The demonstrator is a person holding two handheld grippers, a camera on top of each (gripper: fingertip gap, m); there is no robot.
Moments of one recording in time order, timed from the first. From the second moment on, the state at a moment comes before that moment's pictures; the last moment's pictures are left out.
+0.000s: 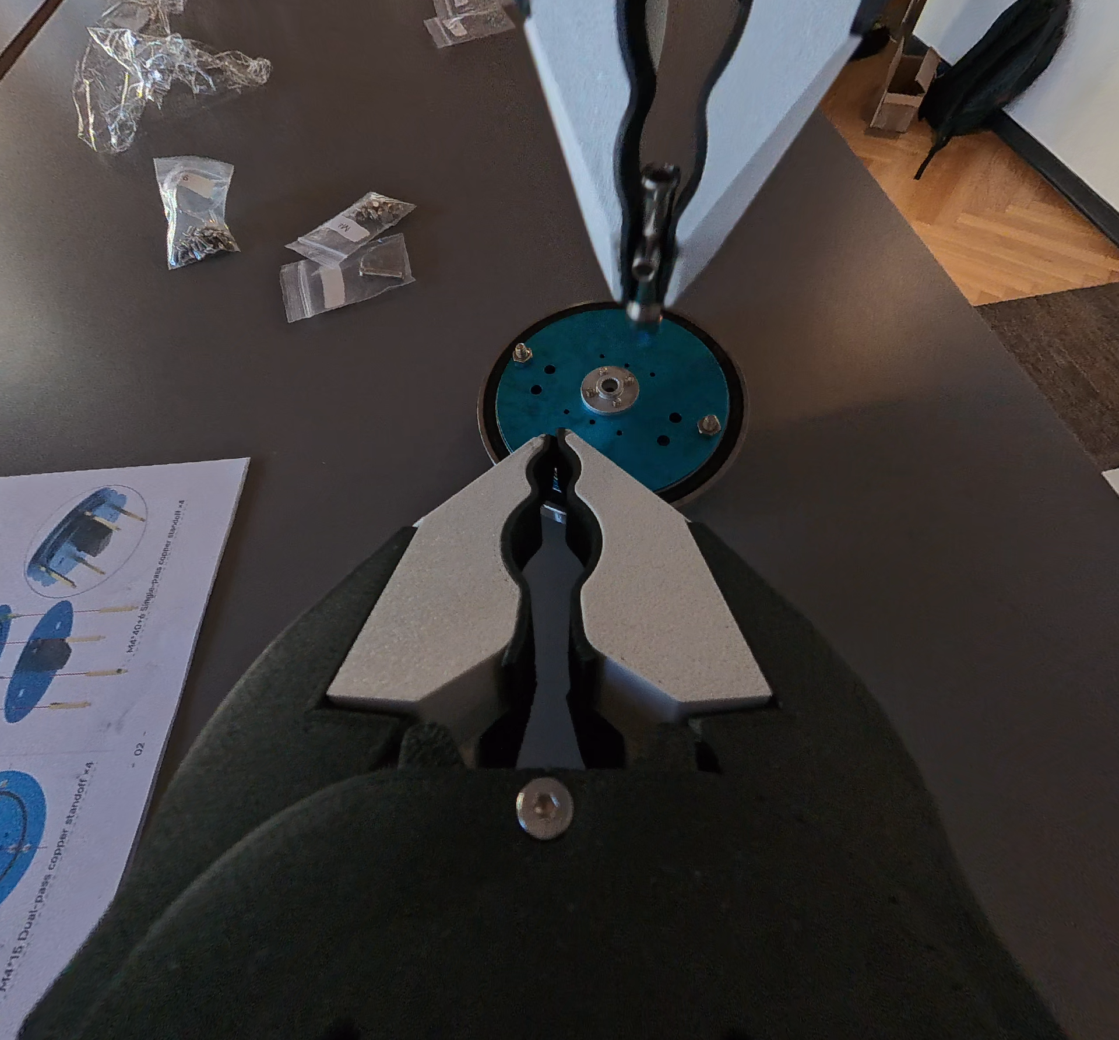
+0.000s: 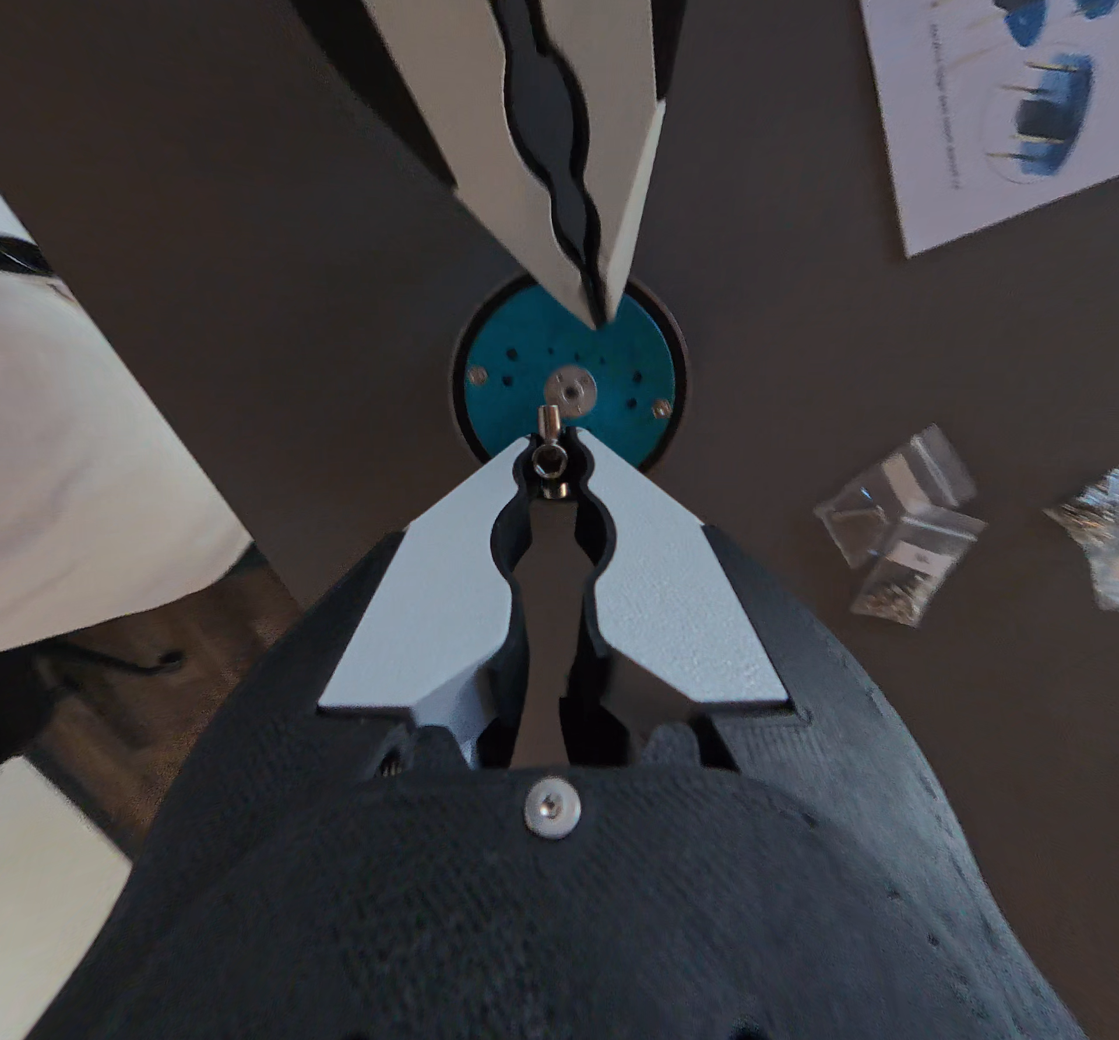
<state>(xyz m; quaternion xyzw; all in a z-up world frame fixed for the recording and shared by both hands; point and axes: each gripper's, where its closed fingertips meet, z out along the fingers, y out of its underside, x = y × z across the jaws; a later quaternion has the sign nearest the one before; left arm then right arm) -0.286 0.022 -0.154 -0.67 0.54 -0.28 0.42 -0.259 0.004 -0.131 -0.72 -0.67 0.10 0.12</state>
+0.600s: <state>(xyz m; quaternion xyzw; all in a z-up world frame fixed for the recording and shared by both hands) -0.286 0.021 -0.155 -0.67 0.55 -0.28 0.42 -0.239 0.002 -0.153 -0.67 -0.73 0.06 0.11</state>
